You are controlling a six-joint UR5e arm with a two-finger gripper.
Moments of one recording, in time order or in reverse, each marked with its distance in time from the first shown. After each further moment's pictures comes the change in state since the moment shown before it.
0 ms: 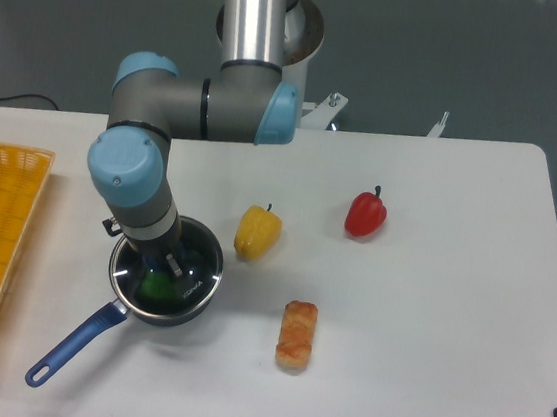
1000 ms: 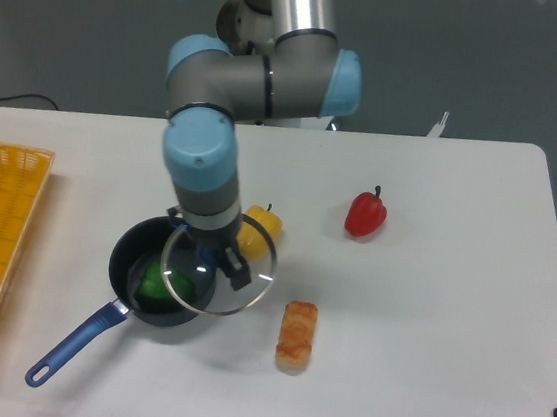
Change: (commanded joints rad) arm 0.077 0.077 -0.002 -0.064 0.000 0.091
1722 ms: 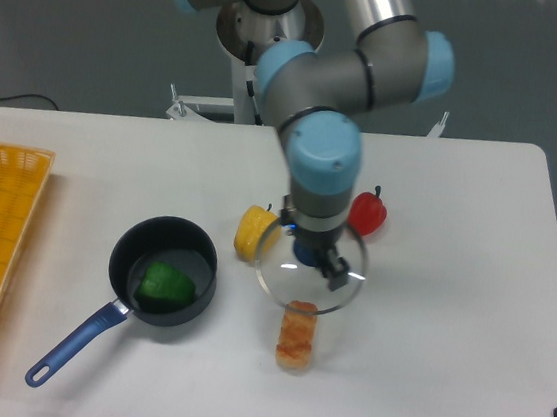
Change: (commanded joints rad) arm 0.172 0.012 0.008 -0.008 0.014 0.197
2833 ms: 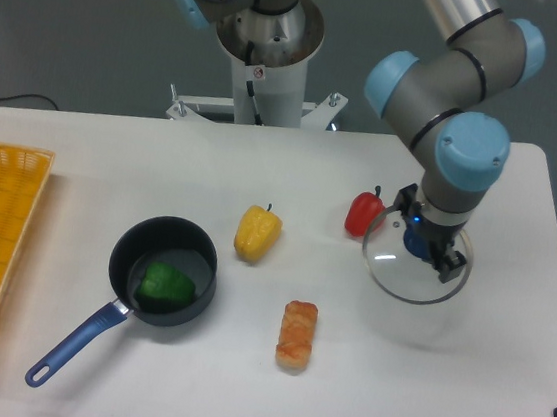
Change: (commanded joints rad) arm 0.296 -0.038 0.003 0.031 0.023 0.365
